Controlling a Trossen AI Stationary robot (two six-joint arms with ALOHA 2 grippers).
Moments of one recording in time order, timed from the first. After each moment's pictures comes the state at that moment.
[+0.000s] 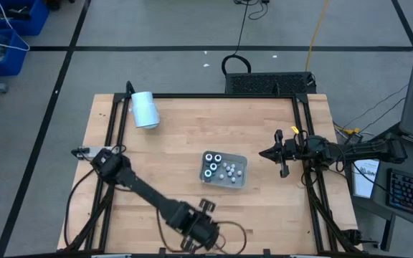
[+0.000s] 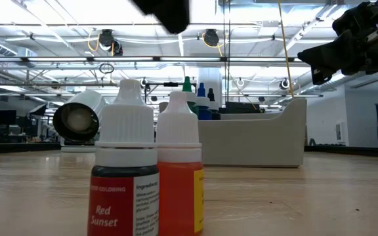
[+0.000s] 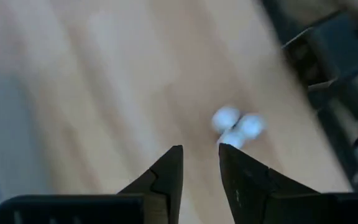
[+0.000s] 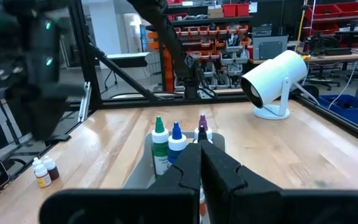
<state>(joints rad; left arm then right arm) -0.56 2.21 1.98 -0.96 -0.13 -0.08 -0.01 0.35 0.01 0.35 -0.06 0.07</state>
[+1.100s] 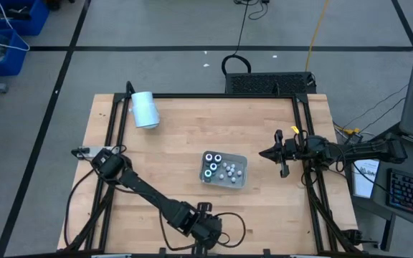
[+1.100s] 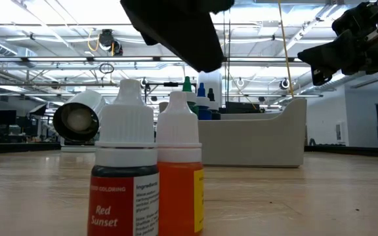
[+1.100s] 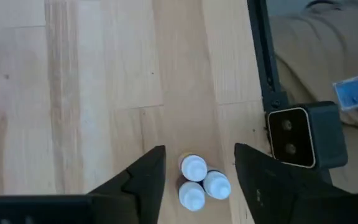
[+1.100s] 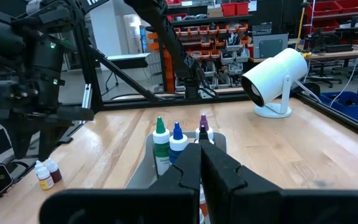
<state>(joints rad) -0.57 2.21 1.85 -0.70 -0.08 -0.46 -0.01 0.35 0.02 0.35 -0.06 0.09</state>
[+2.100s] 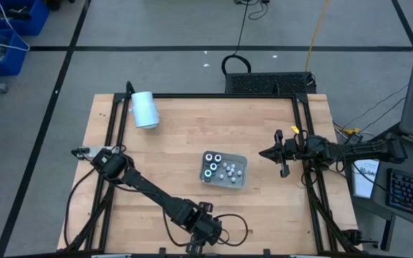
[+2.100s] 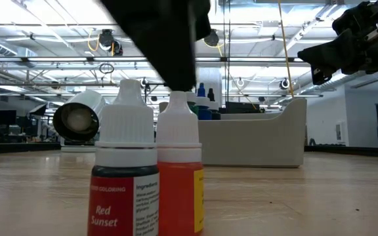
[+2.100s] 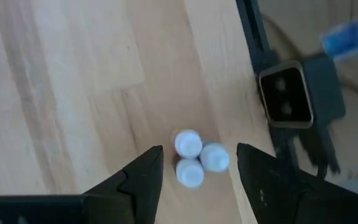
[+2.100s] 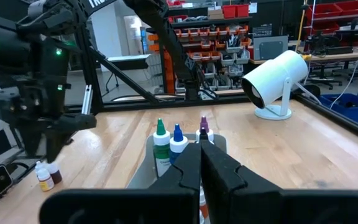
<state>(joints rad) -0.54 2.23 1.87 -0.77 0.06 -0.31 -0.01 0.35 0.01 0.36 -0.06 0.09</state>
